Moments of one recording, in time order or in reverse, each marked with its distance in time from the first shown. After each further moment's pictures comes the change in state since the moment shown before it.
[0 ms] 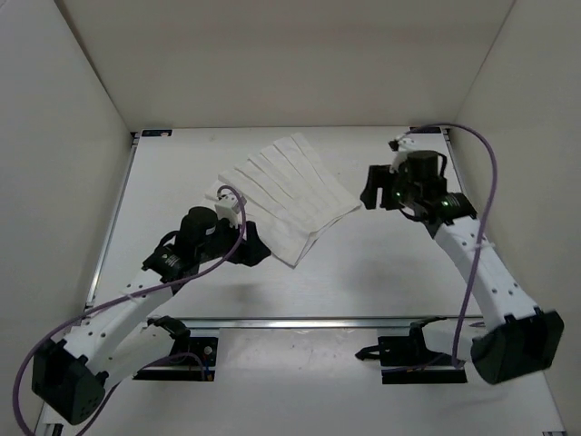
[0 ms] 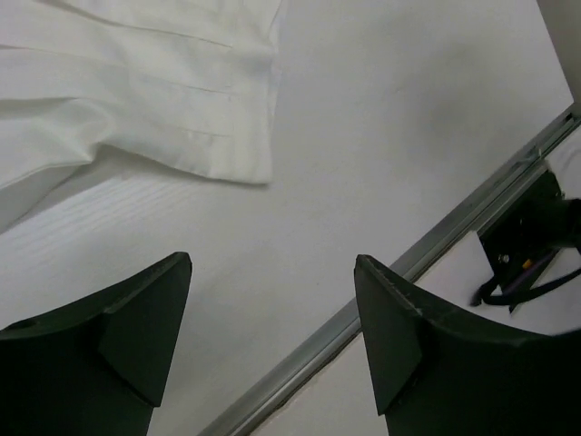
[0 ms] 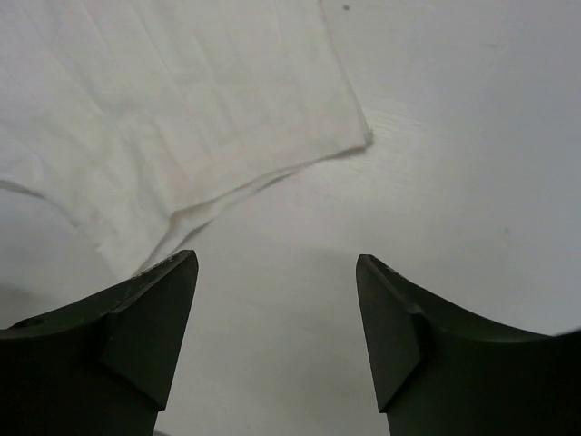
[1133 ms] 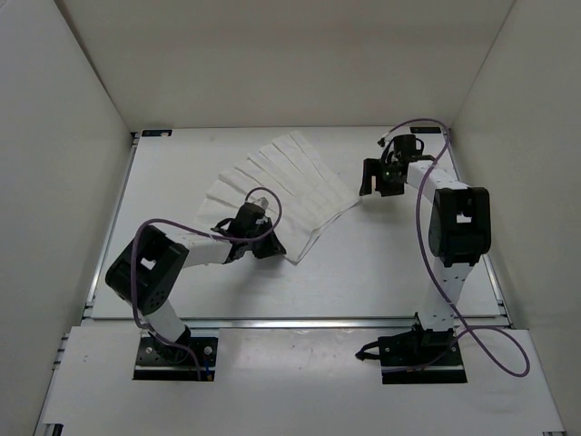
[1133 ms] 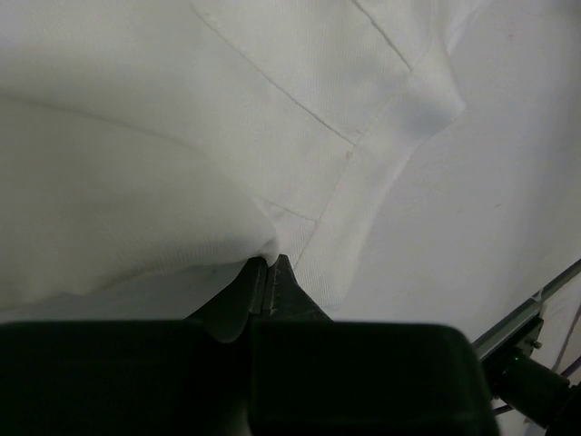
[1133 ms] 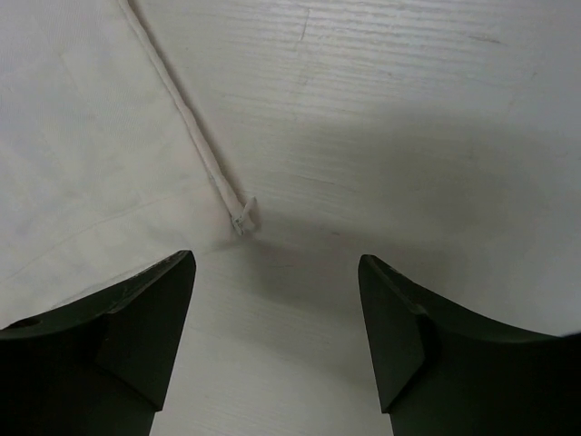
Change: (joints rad) left arm -0.065 0.803 0.045 0.512 -0.087 -0.471; right arm -0.163 0.896 0.378 0.153 -0.144 -0.114
